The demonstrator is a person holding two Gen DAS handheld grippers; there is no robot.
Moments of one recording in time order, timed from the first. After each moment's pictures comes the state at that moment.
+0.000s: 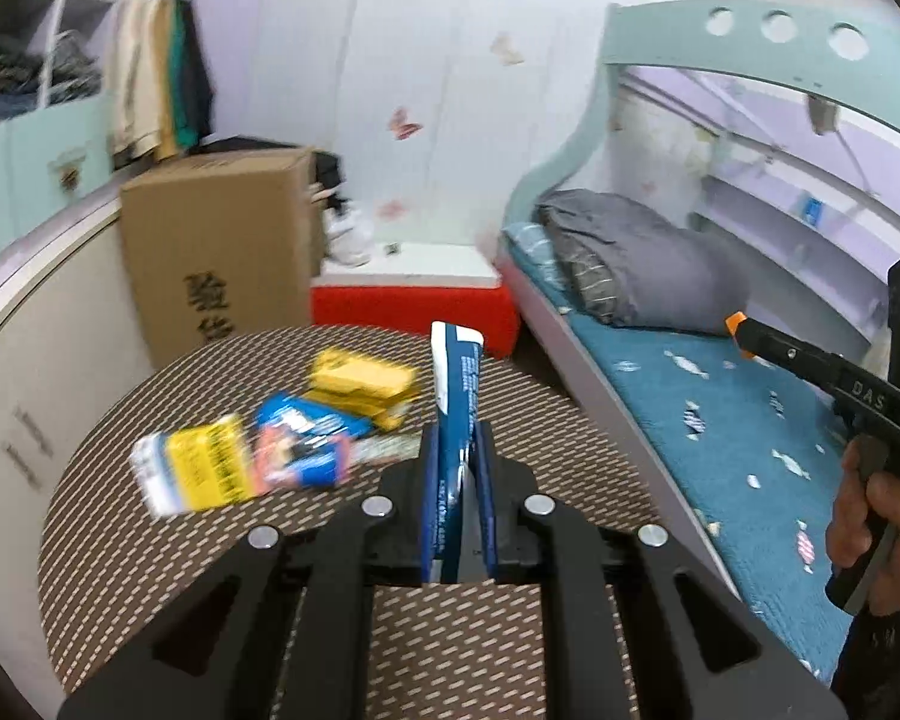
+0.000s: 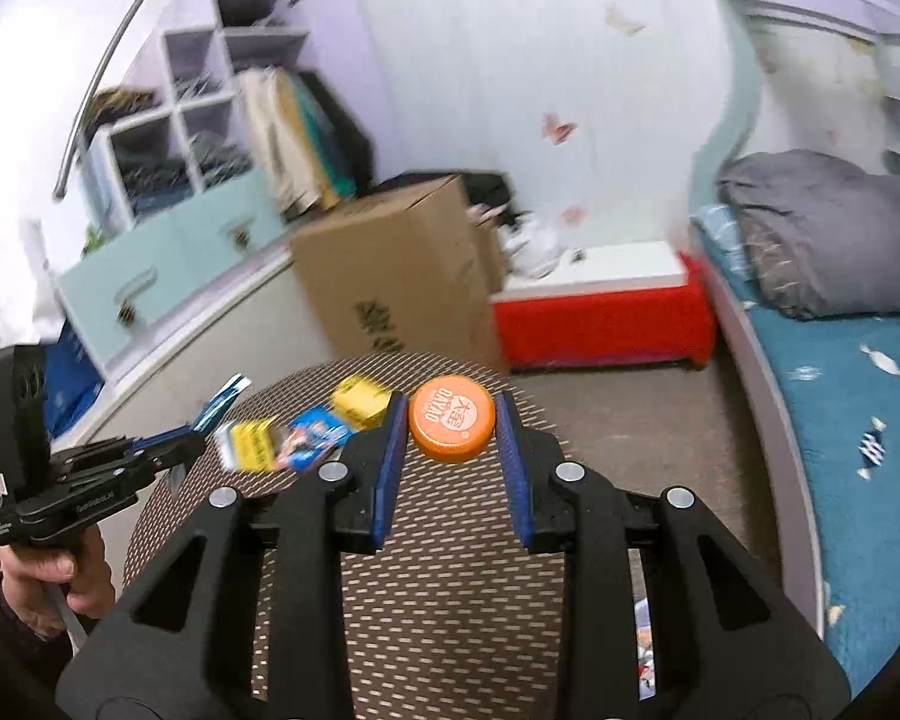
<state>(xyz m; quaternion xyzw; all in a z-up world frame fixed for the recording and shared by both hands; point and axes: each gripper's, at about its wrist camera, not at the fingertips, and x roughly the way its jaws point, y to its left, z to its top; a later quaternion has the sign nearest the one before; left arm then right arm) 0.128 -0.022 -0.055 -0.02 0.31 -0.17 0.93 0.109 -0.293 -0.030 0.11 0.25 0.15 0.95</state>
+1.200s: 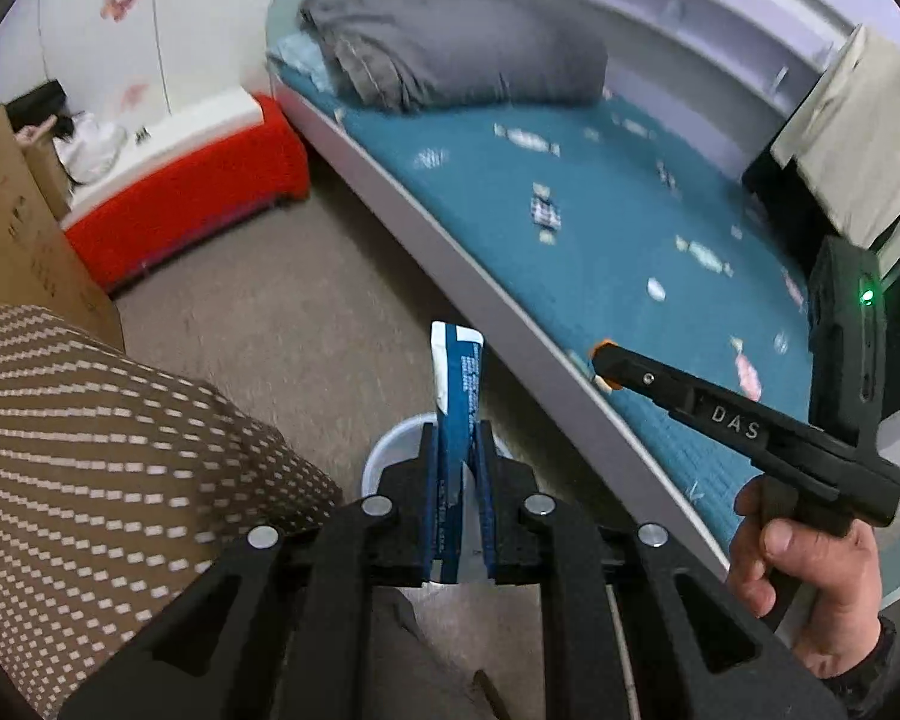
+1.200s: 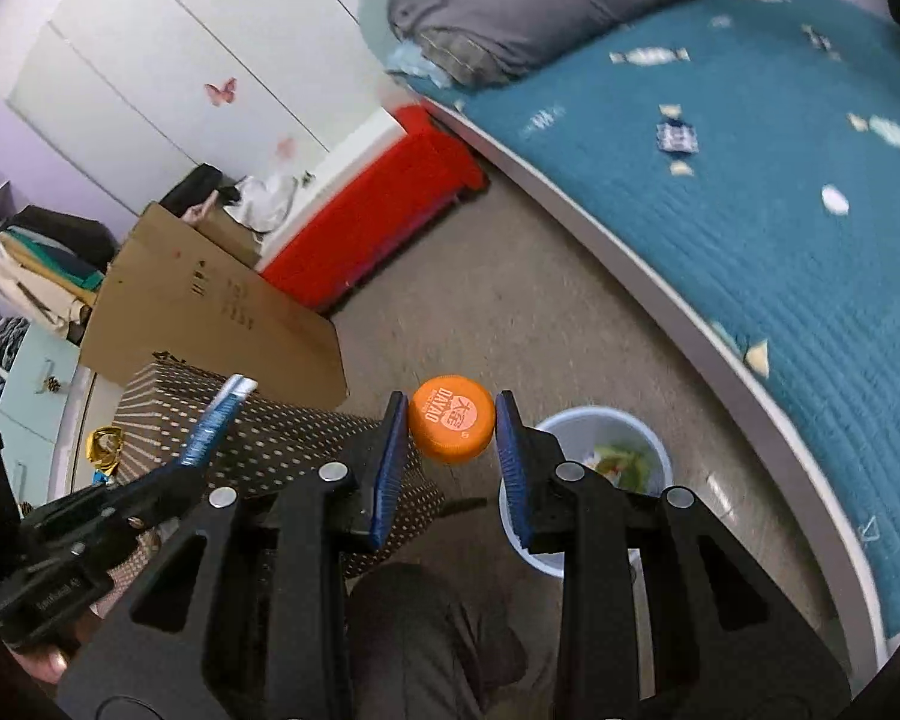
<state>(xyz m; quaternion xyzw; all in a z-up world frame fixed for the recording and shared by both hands) 0.199 -0.352 -0.208 0.12 0.50 -0.34 0.79 0.100 -0.516 -0.238 0.35 0.39 -0.07 0.85</state>
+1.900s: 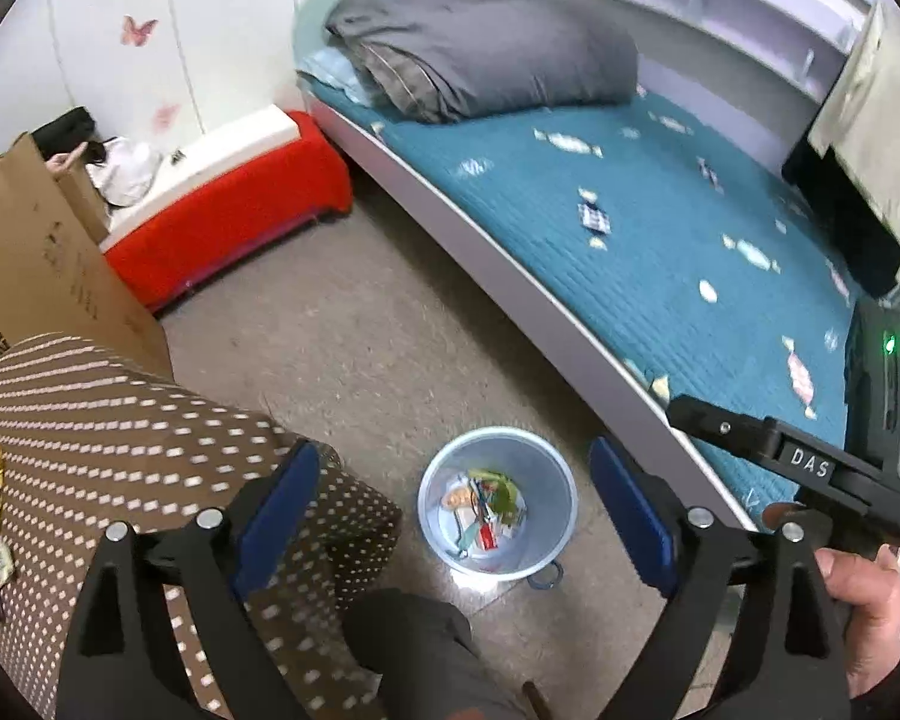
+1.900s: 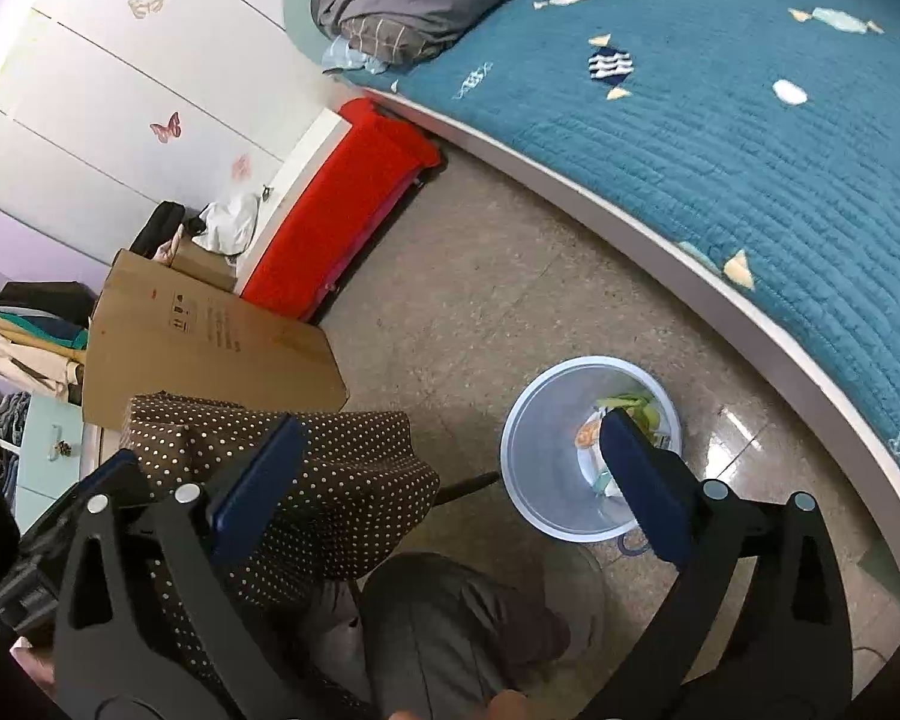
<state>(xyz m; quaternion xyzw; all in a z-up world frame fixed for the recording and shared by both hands) 0.212 -0.338 -0.188 0.15 0.46 -0.29 0.82 0.076 -0.534 -0.269 0.43 0.40 -0.10 0.81</state>
